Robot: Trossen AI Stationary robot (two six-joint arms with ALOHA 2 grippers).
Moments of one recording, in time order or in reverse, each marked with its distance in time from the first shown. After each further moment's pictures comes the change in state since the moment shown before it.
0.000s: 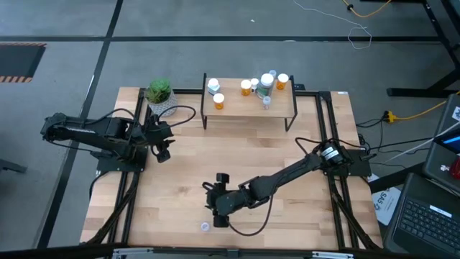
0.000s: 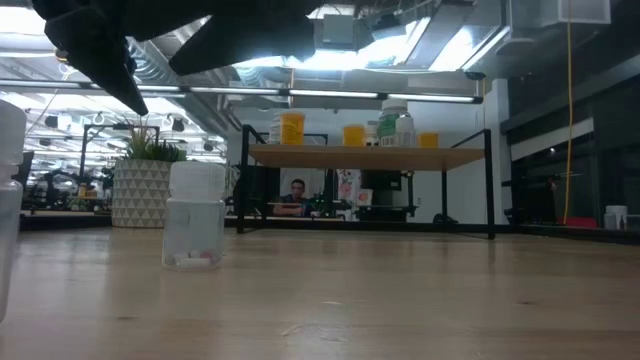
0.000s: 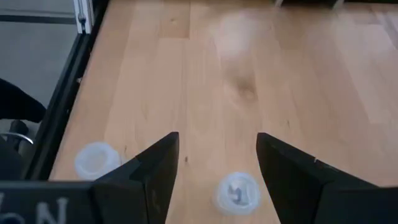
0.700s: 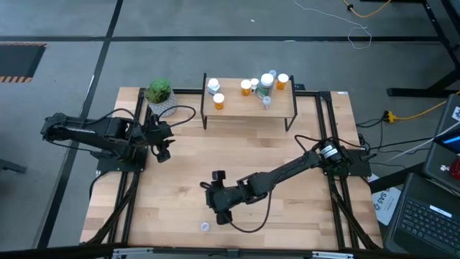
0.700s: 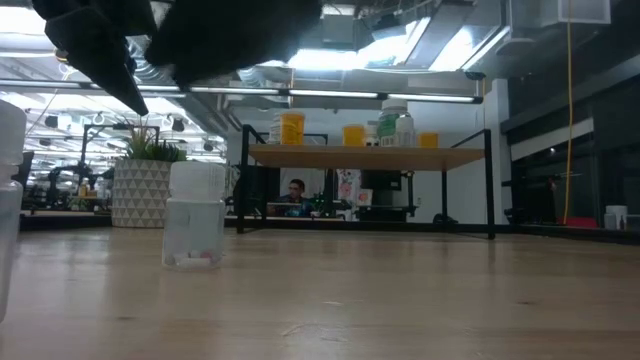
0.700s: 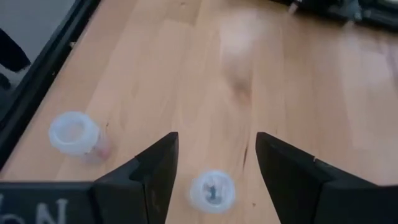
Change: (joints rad) left arm 0.000 0.000 0.000 0.000 -0.001 0.000; right arm -0.033 0.000 0.003 -0.028 -0.061 -0.218
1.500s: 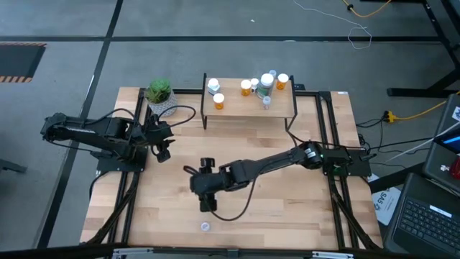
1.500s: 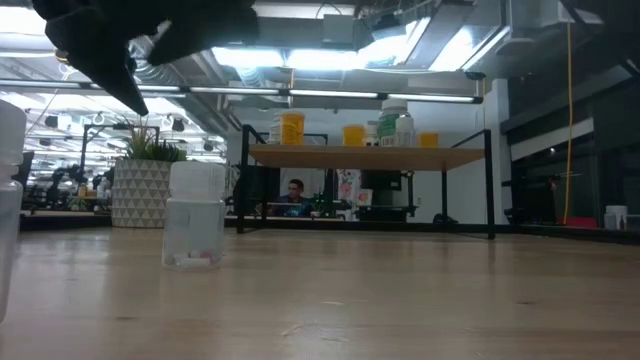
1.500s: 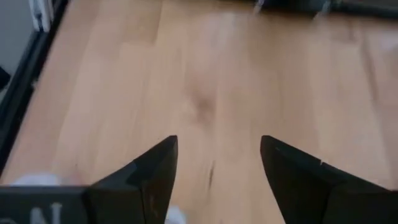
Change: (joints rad) left arm 0.000 0.000 0.000 -0.001 -0.003 0.000; right arm -0.098 0.218 0.550 -0.425 -0.052 0.055
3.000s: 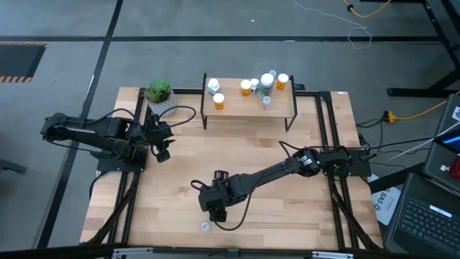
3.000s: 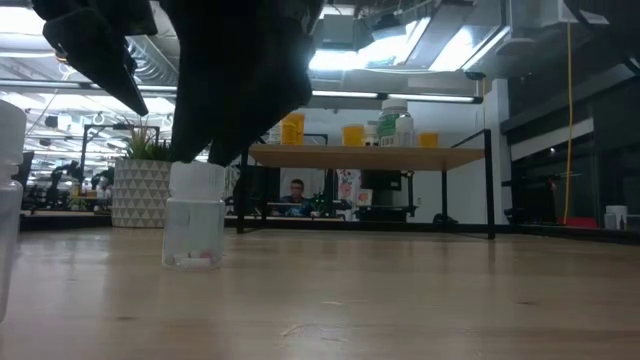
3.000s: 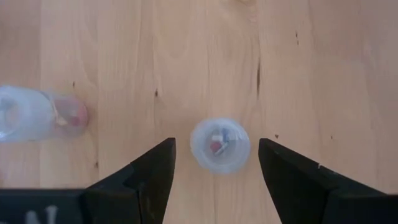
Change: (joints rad) left arm 0.000 0.000 0.000 -0.003 0.000 0.024; right arm 0.066 0.074 -0.036 -0.206 -0.042 0.265
